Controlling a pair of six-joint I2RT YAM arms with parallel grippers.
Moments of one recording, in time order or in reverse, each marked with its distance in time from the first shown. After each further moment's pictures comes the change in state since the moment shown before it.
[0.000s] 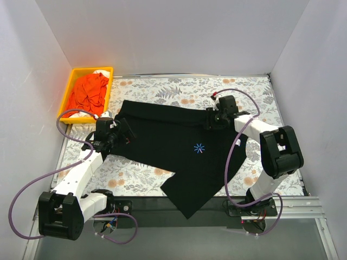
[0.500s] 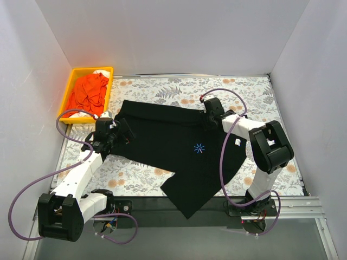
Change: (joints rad) left arm 0.000 -0.018 0.000 -0.007 -0.002 0.006; right arm 0.154 0.096 0.055 0.009 0.418 -0.188
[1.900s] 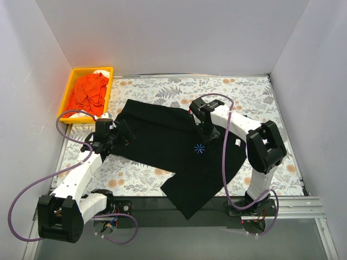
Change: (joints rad) left arm 0.000 -0.013 0.002 -0.046 -0.002 0.002; right arm 0.150 0.038 0.314 -0.859 -0.091 0.068
